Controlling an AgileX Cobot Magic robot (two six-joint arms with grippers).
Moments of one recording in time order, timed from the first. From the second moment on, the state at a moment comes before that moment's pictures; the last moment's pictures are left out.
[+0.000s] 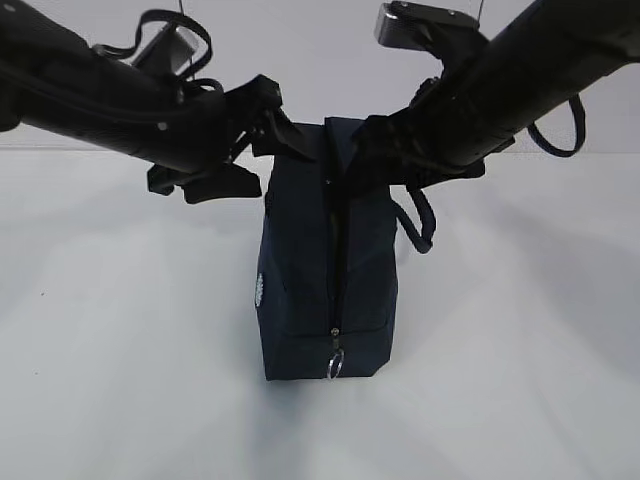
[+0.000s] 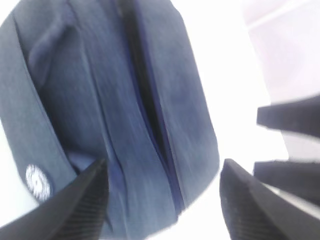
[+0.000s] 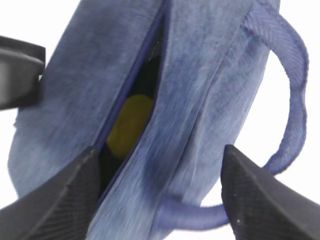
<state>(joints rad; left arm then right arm) -0.48 1.71 -1.16 -1.11 0.49 0.36 0.37 1.69 -1.33 0.39 0.72 -0.23</state>
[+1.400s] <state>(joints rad) -0.47 0.86 -0.86 -0.70 0.85 0.20 0.37 0.95 -1.01 0.33 1.16 -0.11</state>
